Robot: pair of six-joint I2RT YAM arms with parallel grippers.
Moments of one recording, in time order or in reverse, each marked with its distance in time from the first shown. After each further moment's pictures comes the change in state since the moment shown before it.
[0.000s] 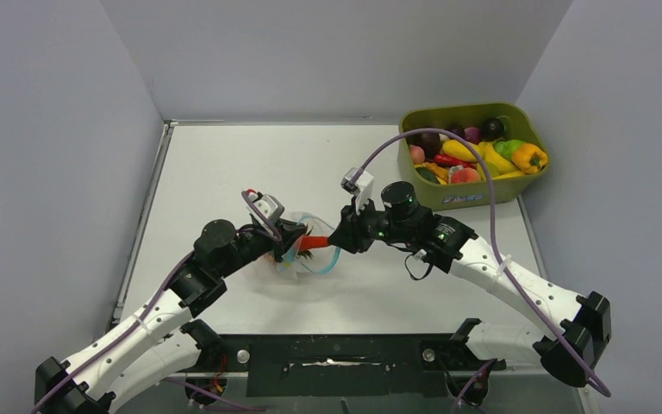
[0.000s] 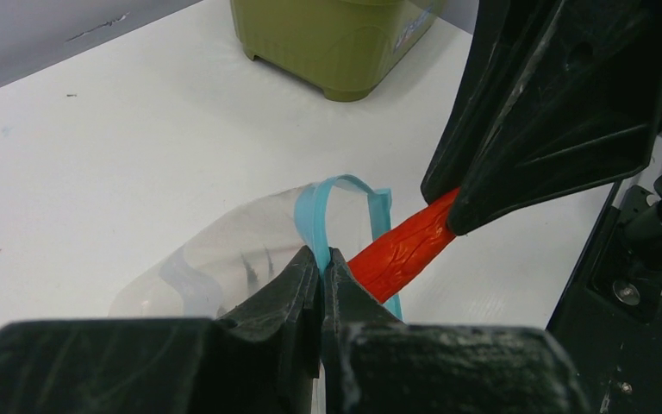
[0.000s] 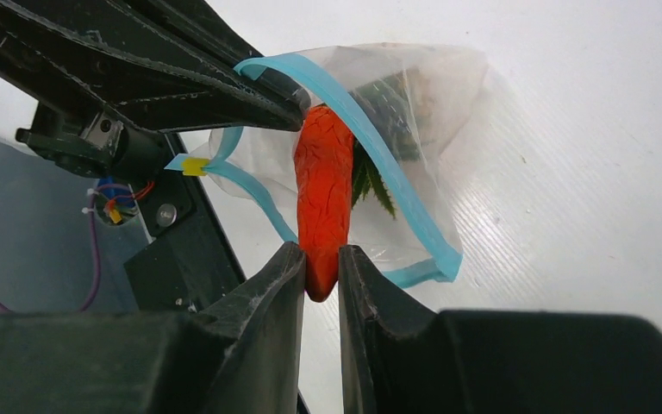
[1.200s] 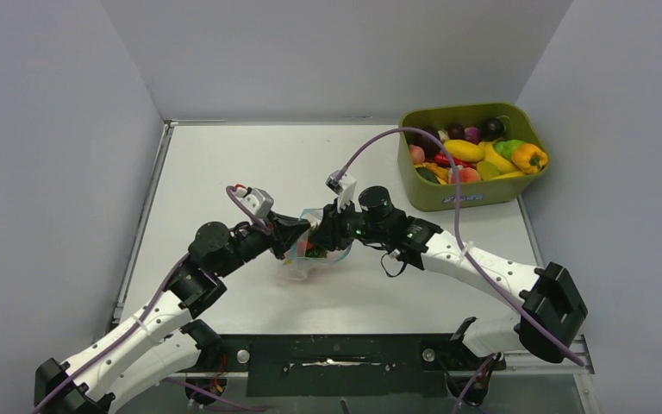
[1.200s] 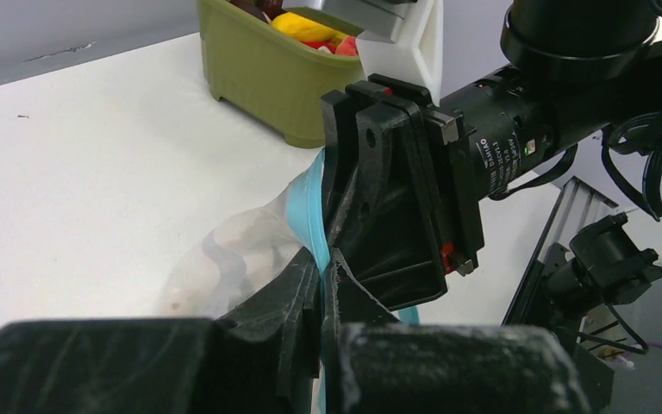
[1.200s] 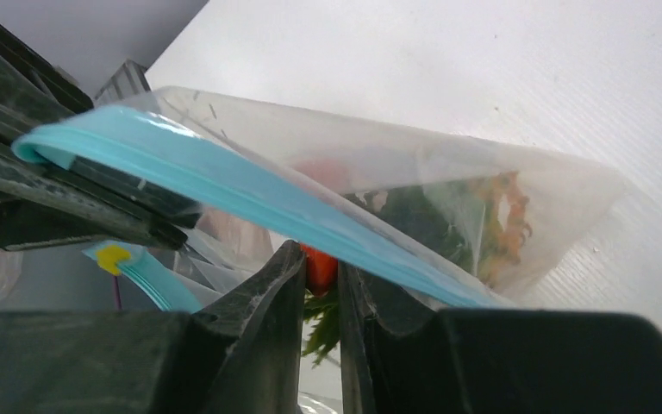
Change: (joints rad) left arm 0.001 -0.009 -0.010 0.111 0.024 -0.166; right arm 0.021 0.178 -0.097 0.312 -0.008 0.177
